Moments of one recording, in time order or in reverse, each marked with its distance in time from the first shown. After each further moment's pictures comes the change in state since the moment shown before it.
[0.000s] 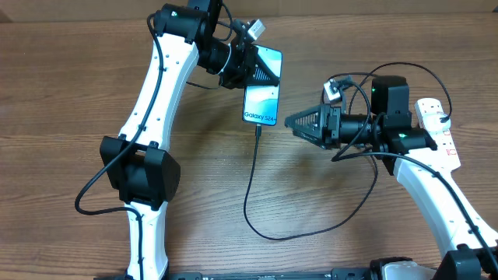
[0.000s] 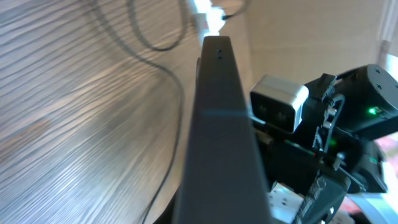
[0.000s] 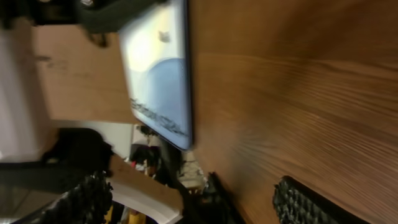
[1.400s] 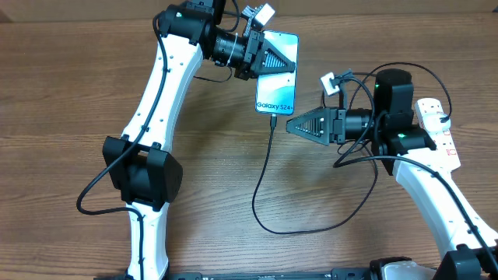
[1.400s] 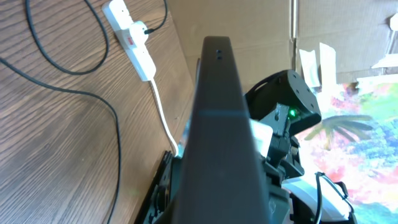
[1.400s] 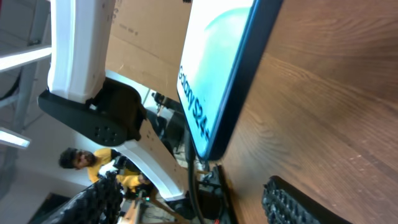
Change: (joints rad) left arm -0.016 0.000 0.000 0.183 0.294 -0.092; right arm 0.024 0.000 0.000 0.261 -0.220 -0.069
